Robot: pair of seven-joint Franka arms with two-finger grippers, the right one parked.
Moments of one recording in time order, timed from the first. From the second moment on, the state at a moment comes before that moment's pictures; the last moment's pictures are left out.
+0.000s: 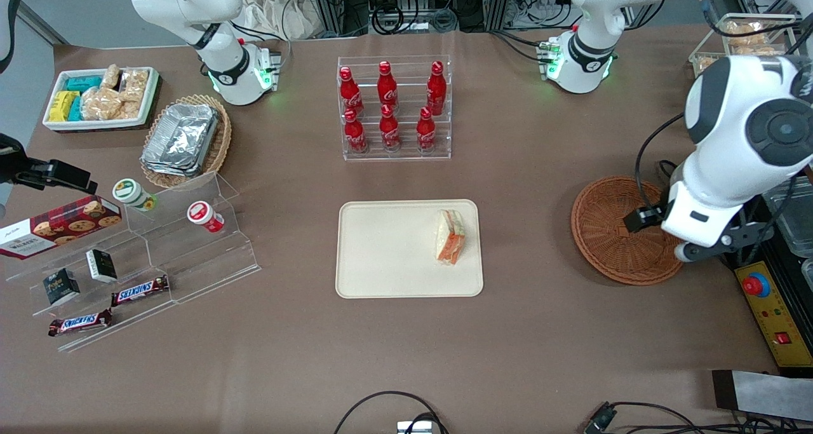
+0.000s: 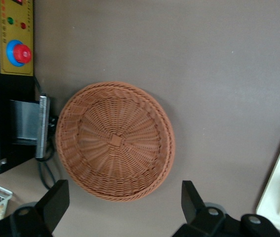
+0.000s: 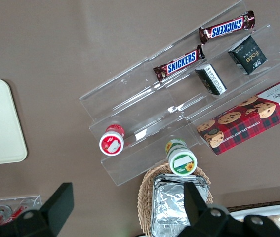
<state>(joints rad) 0.06 0.17 -0.23 -1.64 0.19 1.73 -0.44</state>
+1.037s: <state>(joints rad) 0.00 -0.08 -0.03 -1.68 0.09 1.56 -0.11</state>
